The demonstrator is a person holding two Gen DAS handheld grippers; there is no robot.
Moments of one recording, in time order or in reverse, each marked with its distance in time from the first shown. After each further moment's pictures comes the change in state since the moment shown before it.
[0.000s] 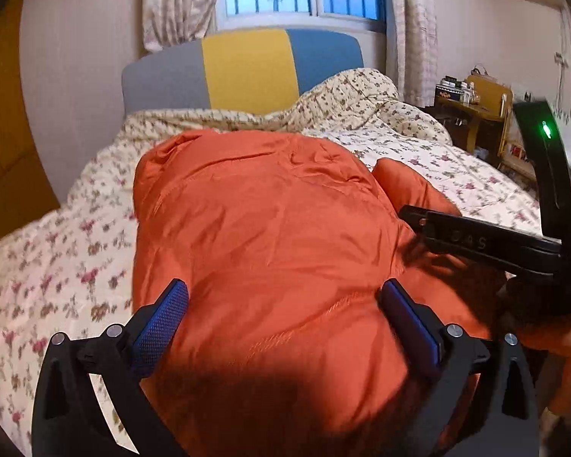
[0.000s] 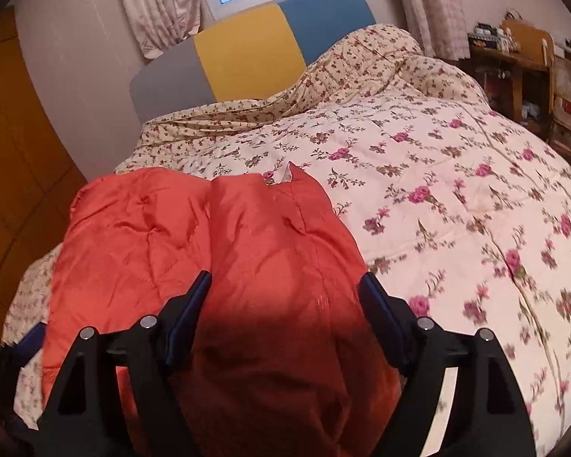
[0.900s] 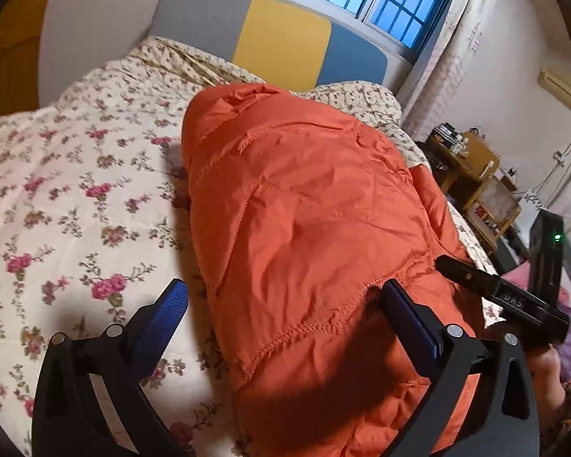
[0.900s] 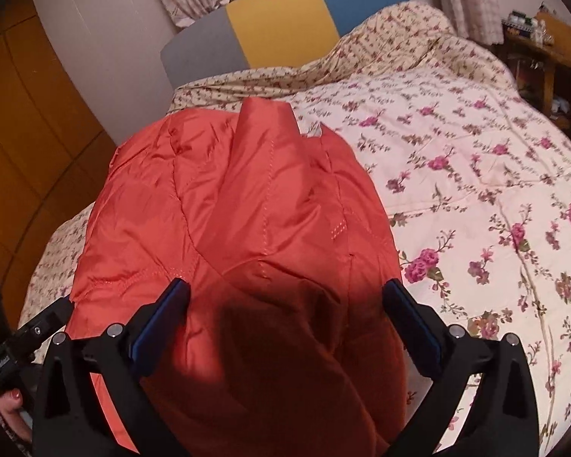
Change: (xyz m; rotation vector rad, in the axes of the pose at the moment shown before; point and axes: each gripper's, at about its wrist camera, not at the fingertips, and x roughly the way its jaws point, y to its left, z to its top) left arm -0.027 0.090 -0.017 -0.314 0.087 -0.232; right arm -0.020 0.001 -0.011 -0.070 0.152 0.120
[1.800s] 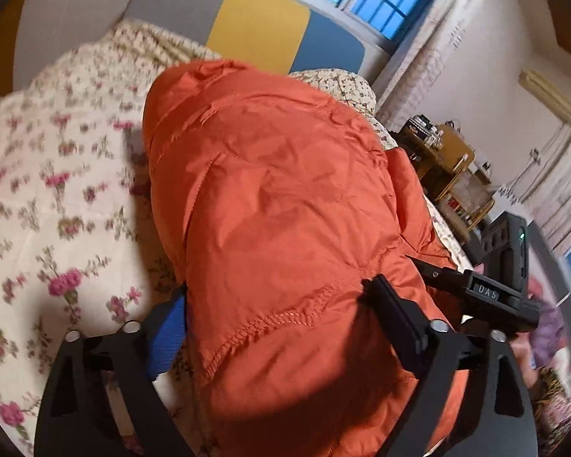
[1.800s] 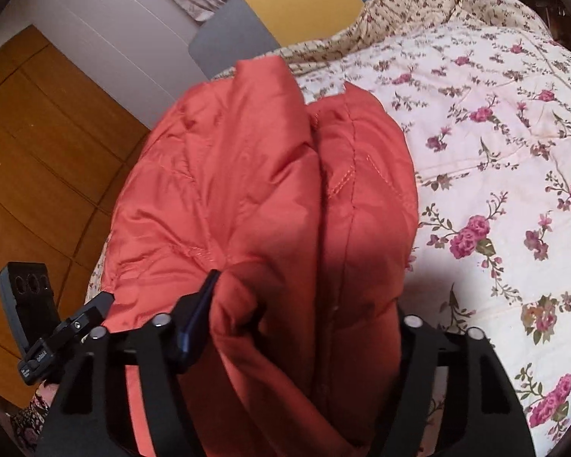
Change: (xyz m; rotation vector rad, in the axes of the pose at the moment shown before) left arm 0.005 -0.021 -0.001 0.030 0.035 -0.092; right arm 0.014 -0.025 -0.005 0.092 0.072 0.257
